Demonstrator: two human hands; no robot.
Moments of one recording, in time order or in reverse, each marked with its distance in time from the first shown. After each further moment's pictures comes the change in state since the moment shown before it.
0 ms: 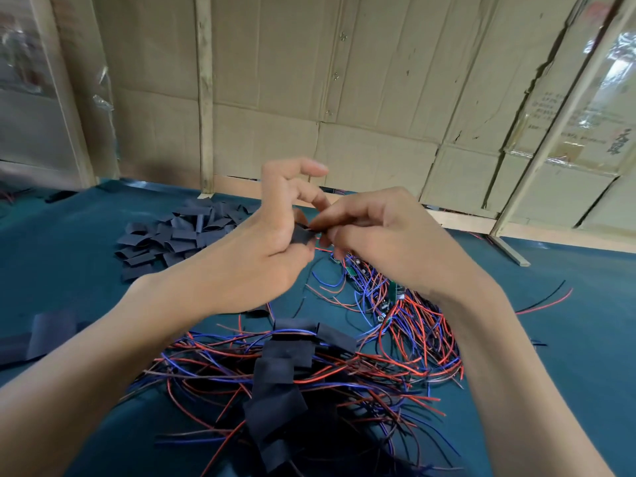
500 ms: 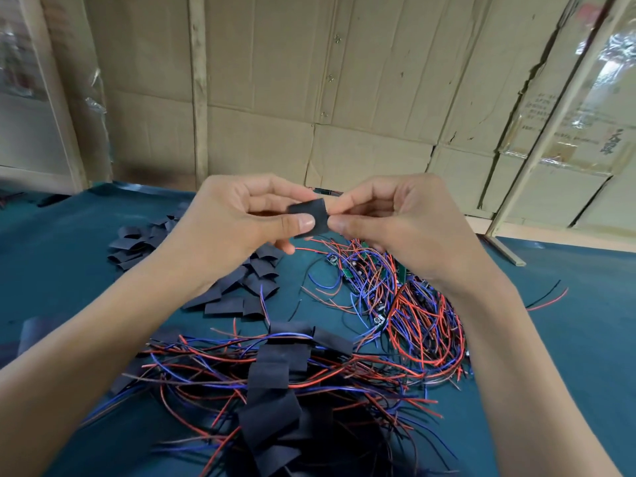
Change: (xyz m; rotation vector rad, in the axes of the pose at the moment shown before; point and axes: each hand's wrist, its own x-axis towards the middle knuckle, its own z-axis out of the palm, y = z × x) left_hand 0.010 -0.006 -0.015 -0.380 0.238 -0.348; right_hand 0.001 0.008 -0.015 0.185 0.191 -0.030
